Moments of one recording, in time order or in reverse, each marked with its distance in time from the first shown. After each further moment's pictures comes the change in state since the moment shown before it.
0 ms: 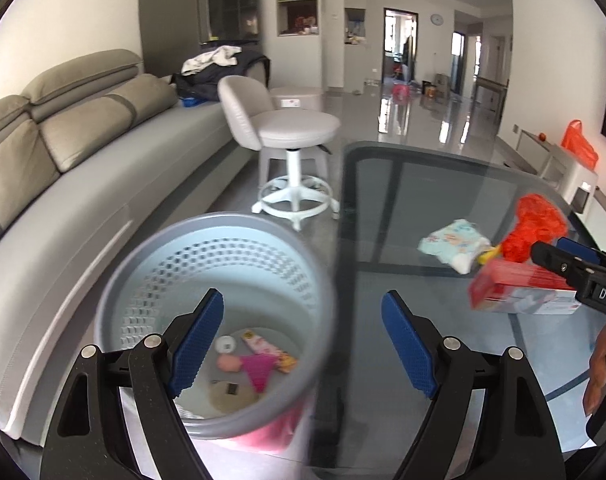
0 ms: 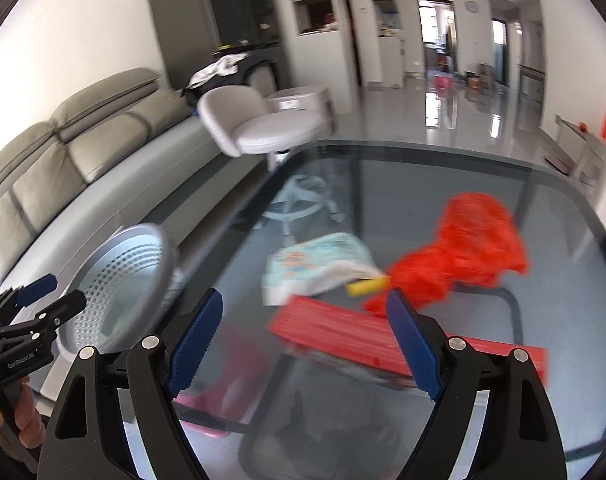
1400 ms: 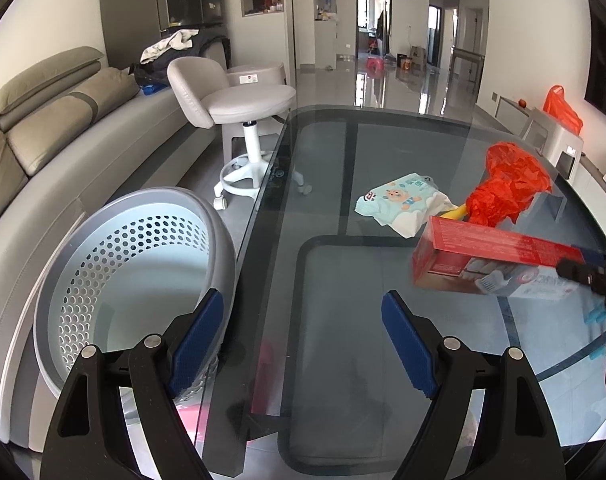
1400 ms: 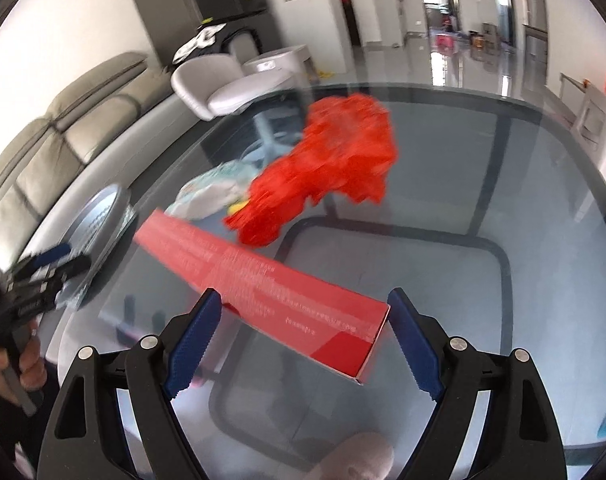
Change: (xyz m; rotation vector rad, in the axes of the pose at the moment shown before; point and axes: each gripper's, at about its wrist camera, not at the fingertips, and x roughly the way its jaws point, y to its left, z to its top) left arm 0.035 -0.066 -0.019 0.067 0.077 -0.050; right arm -0.003 -0.114 -0.050 0.018 0.163 0.089
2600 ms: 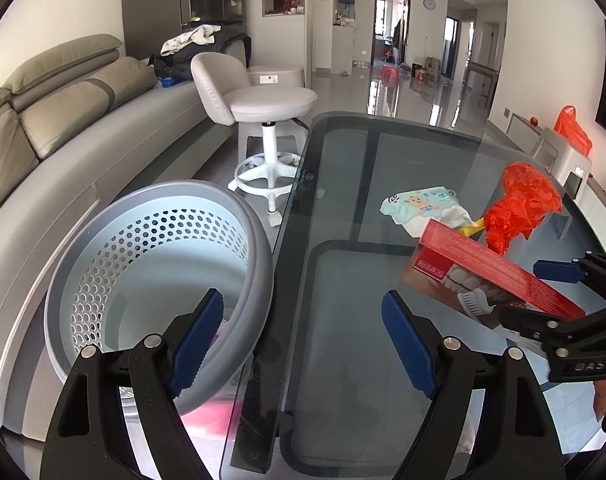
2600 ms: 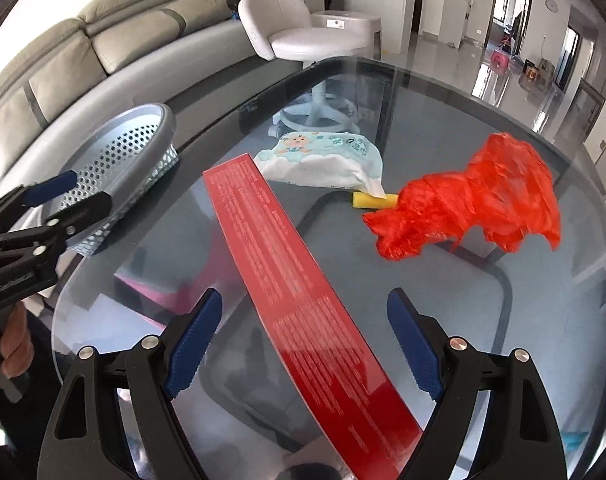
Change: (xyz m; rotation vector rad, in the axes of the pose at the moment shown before) left arm -0.008 0.026 -0.003 -0.066 -0.010 0.014; right arm 0.045 0.114 0.022 -0.265 0.167 -0.064
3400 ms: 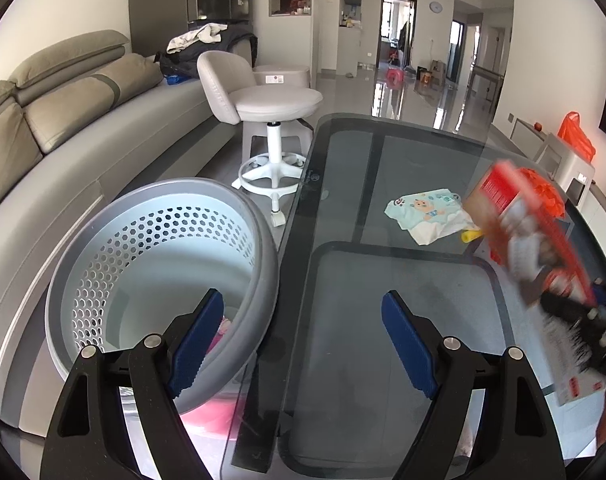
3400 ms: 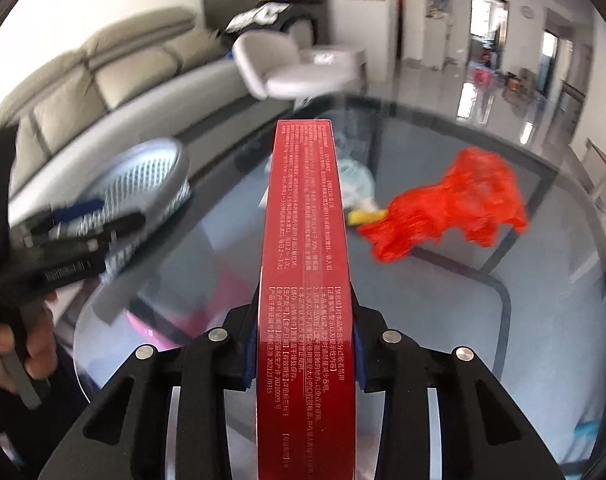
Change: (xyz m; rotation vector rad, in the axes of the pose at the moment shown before) left arm 0.000 0.000 0.001 -0.017 -0.005 0.007; right arm -0.047 -0.008 -0.022 0.084 -0.171 -0.005
